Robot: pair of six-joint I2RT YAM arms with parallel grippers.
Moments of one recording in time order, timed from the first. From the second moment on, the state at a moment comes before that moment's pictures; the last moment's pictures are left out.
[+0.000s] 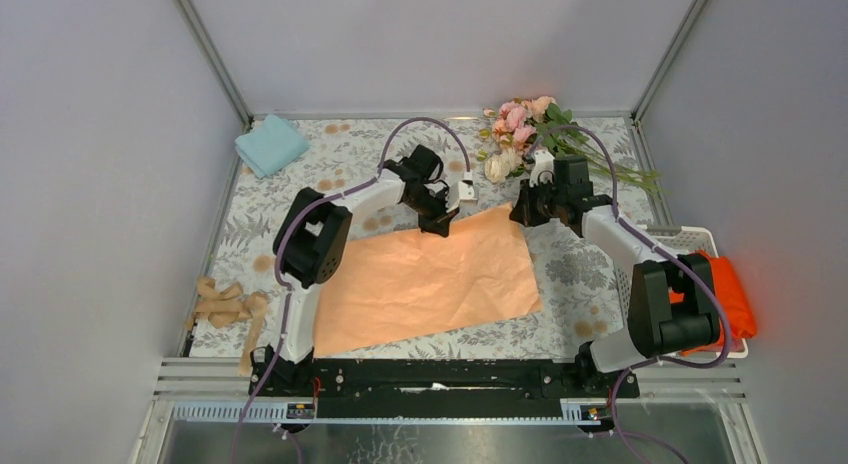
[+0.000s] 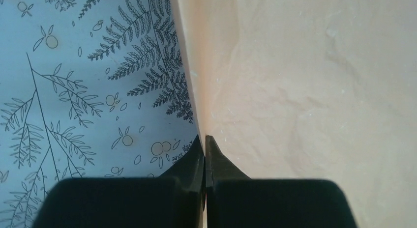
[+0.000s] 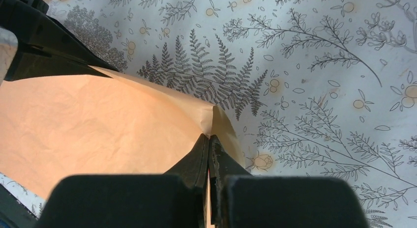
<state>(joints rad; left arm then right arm) -0.53 2.13 1.58 -0.62 0.69 0.77 0.18 1.50 0.91 -0.23 -0.44 0.00</state>
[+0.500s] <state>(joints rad) -0.43 1.89 1.80 -0.59 0.60 0.21 0.18 1.19 1.10 -0.35 -0.13 0.14</state>
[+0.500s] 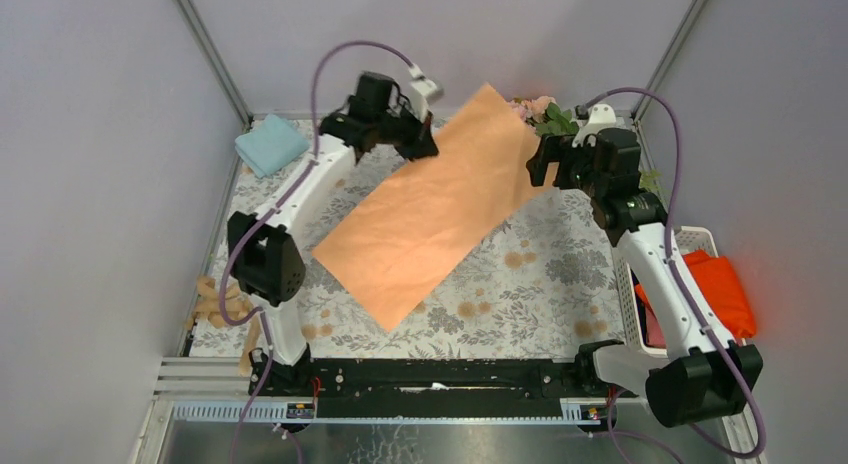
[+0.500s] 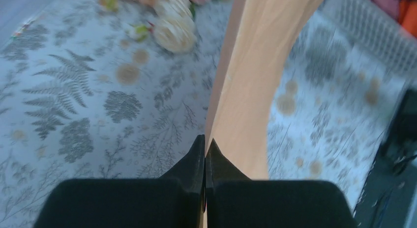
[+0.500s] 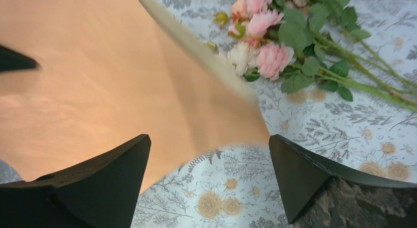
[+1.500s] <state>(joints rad) -0.03 1.96 1.28 -0.22 0.41 -0.56 0.34 1.85 1.14 -0.27 -0.37 0.50</state>
